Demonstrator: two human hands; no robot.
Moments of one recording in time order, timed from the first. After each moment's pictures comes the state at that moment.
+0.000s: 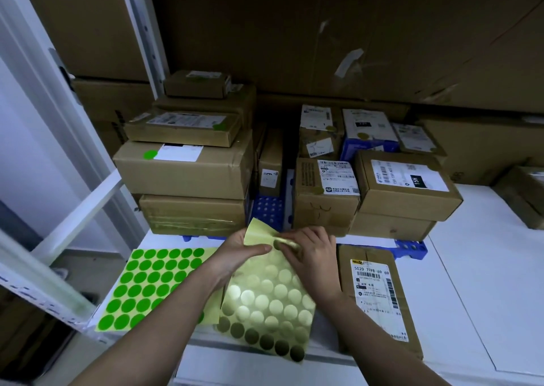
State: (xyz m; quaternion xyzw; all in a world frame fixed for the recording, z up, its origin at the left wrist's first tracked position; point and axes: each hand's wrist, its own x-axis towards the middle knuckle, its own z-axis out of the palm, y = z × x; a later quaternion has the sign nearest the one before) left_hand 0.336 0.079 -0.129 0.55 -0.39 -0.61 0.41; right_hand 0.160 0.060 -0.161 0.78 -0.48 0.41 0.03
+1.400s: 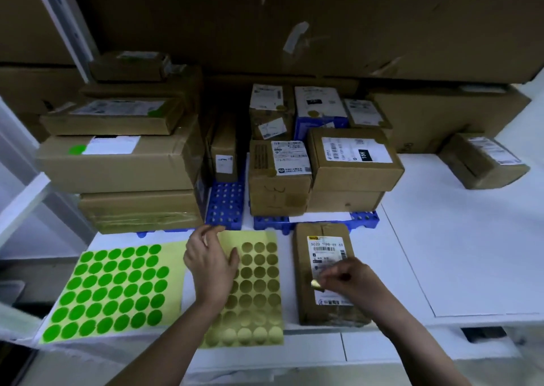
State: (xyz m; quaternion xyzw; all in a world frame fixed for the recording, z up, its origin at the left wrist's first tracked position) left_hand 0.277 0.103 -0.183 0.75 -0.56 -0.01 0.35; right_hand 0.028 0.136 -0.115 0.60 -0.62 0.23 -0.46
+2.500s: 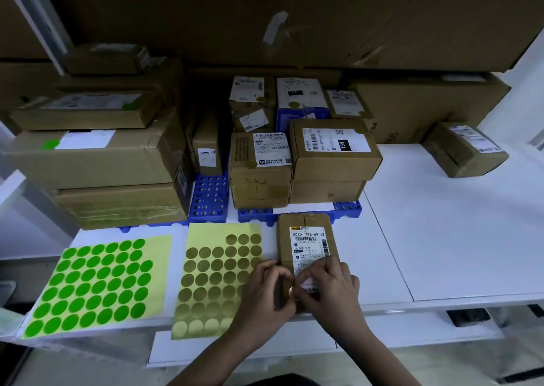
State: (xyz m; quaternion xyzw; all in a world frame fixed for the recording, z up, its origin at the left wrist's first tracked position) left_hand 0.189 0.169 -0.188 0.55 -0.70 -0.33 0.32; right_hand 0.036 0.171 -0.165 0.69 -0.67 0.26 -0.12
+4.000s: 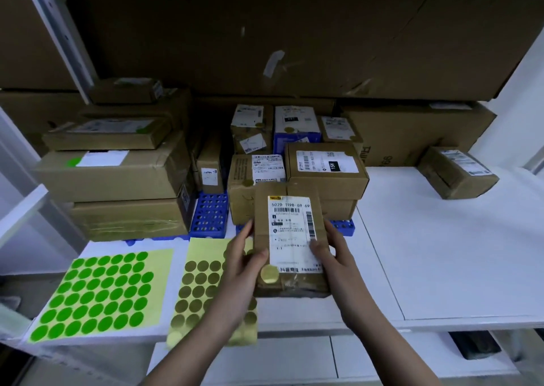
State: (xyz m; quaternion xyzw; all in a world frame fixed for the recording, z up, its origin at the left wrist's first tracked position) left_hand 0.187 0.168 -0.078 0.50 -0.45 -0.53 0.52; right_hand 0.019 0.156 -0.082 0.45 -0.51 0.49 -0.54
